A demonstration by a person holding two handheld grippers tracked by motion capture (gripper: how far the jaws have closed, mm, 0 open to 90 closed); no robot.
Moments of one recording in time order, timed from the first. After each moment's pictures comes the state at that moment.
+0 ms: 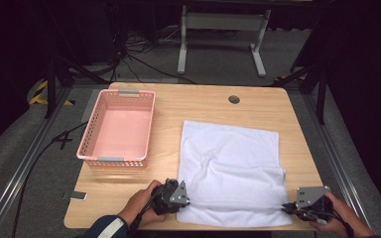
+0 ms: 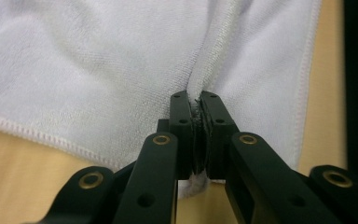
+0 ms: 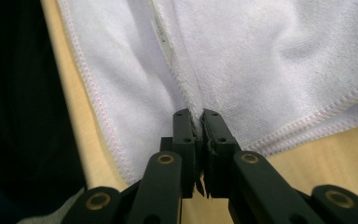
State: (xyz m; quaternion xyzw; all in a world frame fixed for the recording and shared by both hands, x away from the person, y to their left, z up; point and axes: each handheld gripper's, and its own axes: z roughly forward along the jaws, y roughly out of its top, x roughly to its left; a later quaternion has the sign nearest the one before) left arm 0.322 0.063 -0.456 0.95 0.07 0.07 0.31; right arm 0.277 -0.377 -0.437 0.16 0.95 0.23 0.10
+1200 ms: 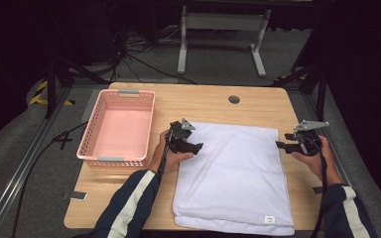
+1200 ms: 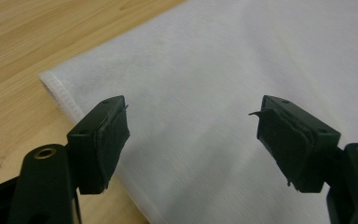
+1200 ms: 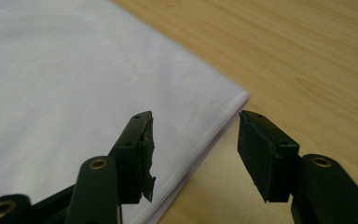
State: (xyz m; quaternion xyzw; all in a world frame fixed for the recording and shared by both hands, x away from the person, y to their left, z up) left arm 0.484 0.023 -0.447 0.85 0.35 0.12 0.39; right arm 0.443 -0.401 -0.410 0.43 0.82 0.31 0.23
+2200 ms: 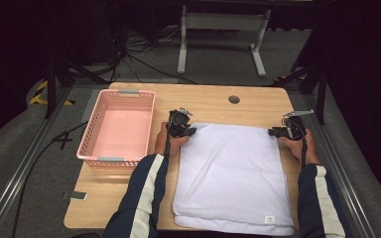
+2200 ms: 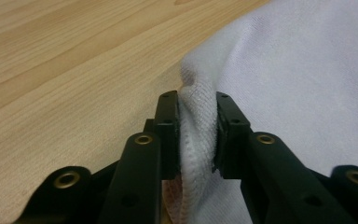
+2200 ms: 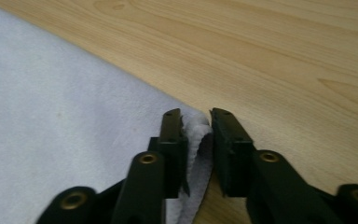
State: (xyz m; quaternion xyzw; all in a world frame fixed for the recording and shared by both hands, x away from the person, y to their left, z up) left arm 0.535 0.028 -0.462 0.85 0.37 0.08 0.37; right arm 0.511 -0.401 -0.449 0.50 0.78 0.32 0.17
